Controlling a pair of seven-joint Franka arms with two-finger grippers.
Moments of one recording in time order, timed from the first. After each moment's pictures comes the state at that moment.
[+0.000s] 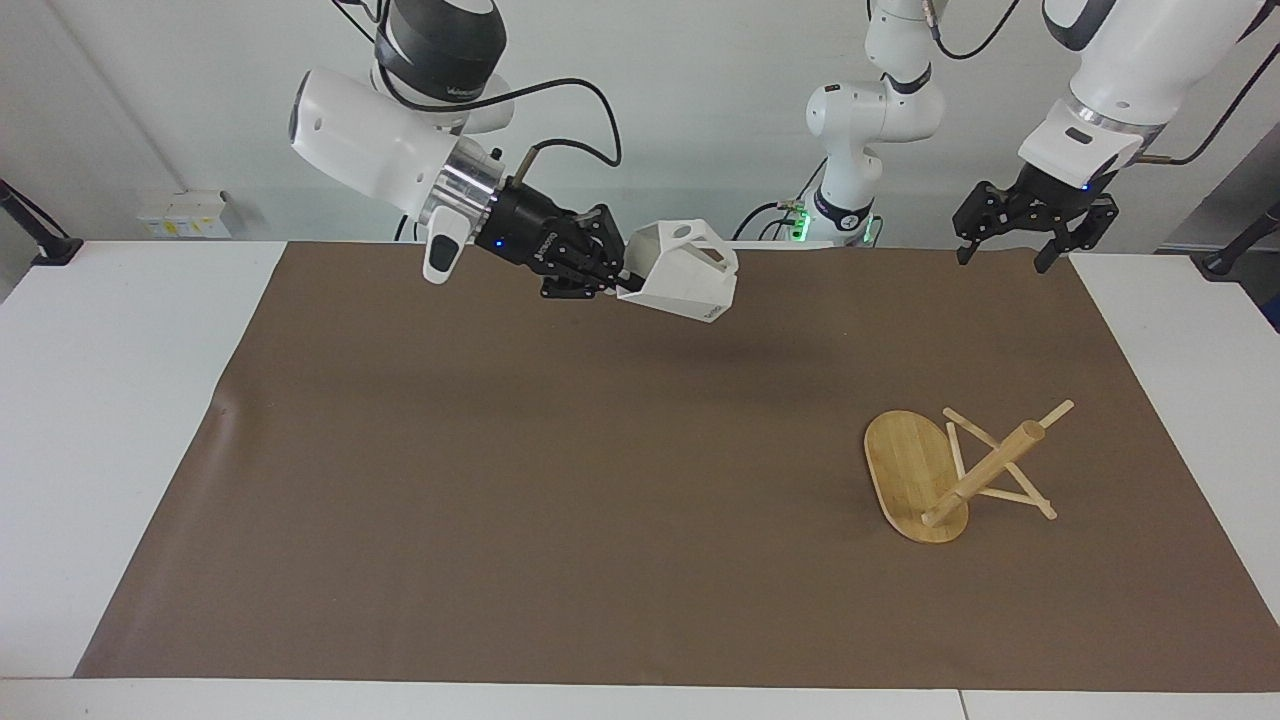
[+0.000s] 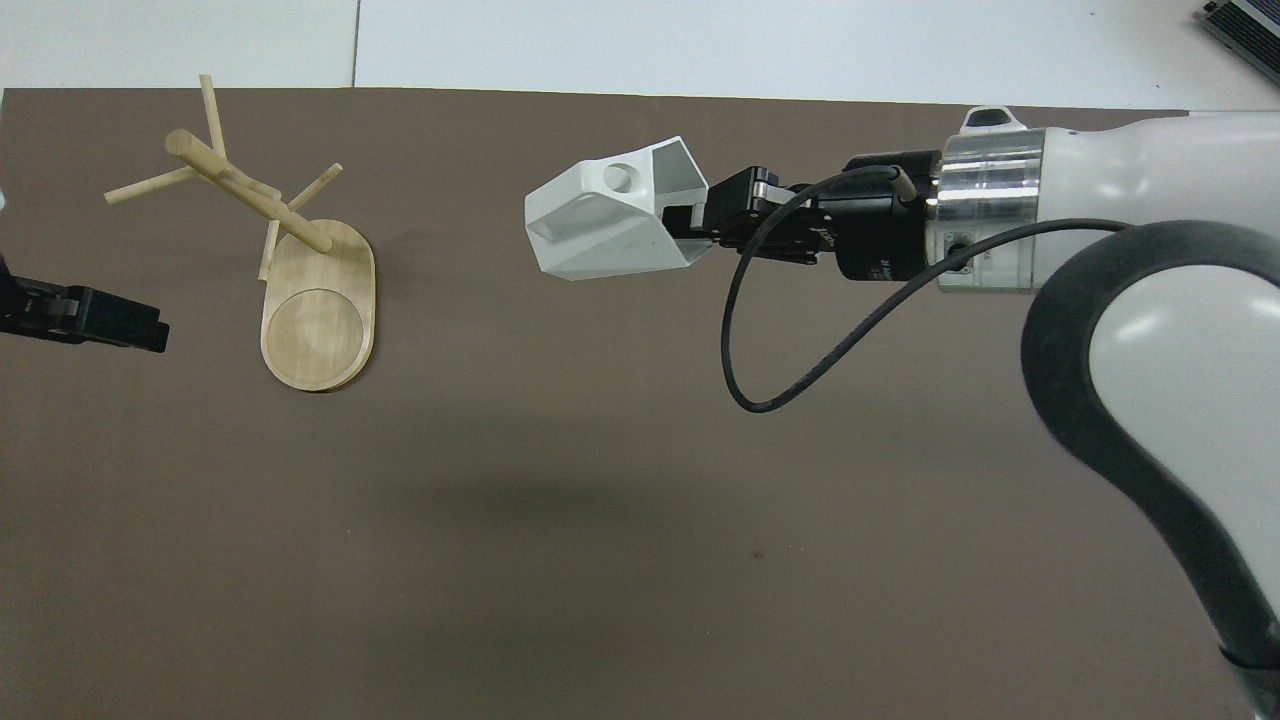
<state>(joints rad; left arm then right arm) -0.06 -0.04 -0.04 -1.55 -0.03 1.52 0.07 0.09 0.12 0.23 -1.65 1.05 2.11 -0.01</state>
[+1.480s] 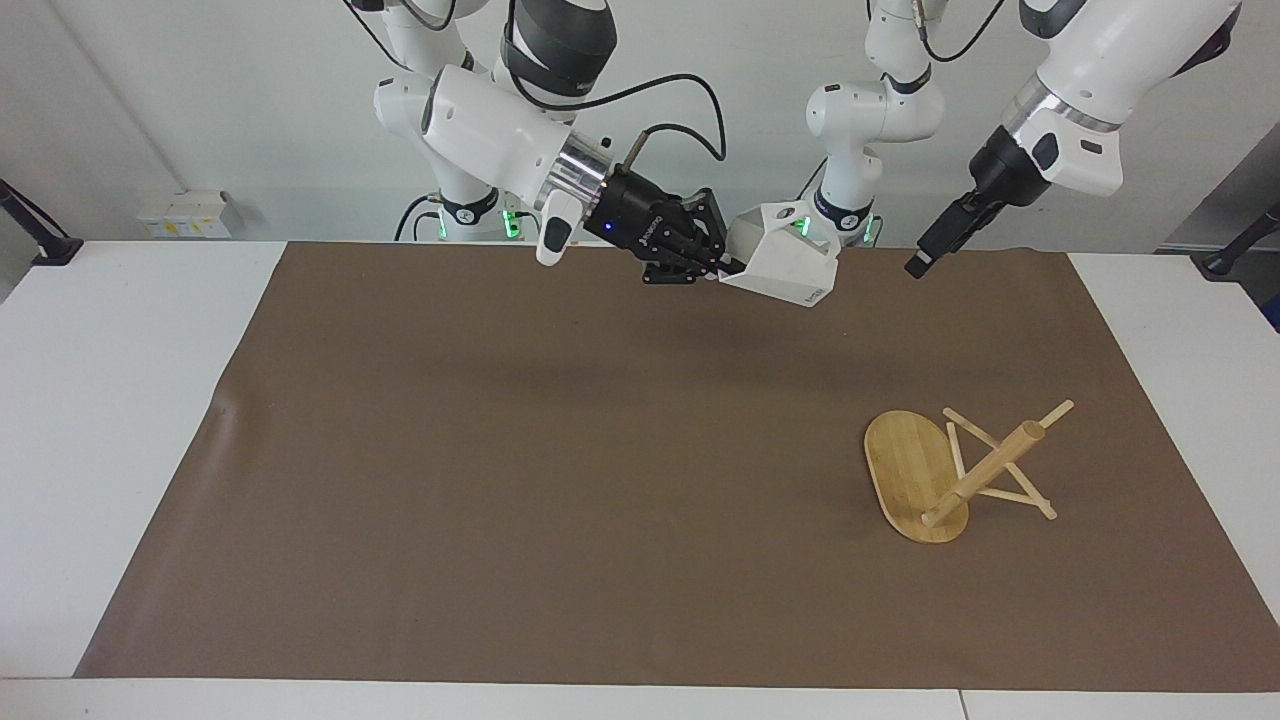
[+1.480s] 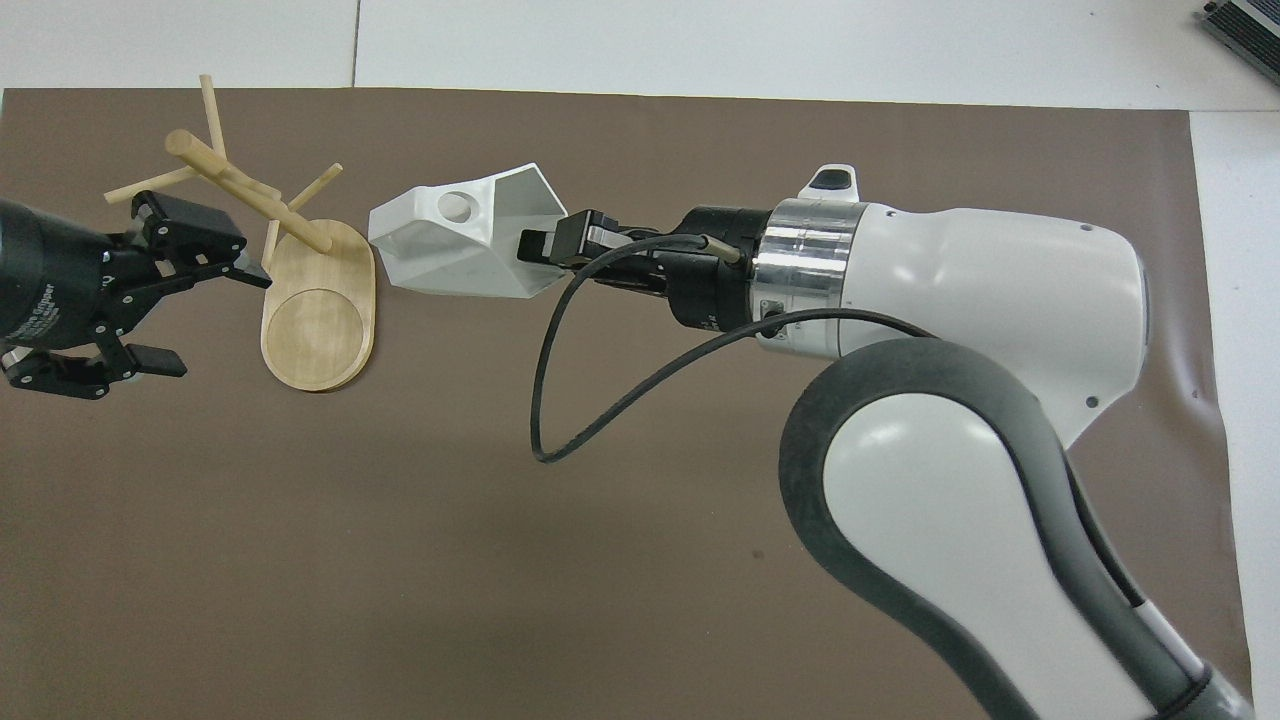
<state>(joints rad) -0.08 -0.04 -0.09 -1.57 -0.27 1.60 -0.86 0.09 0.14 0.46 -1.69 1.09 2.43 0.01</state>
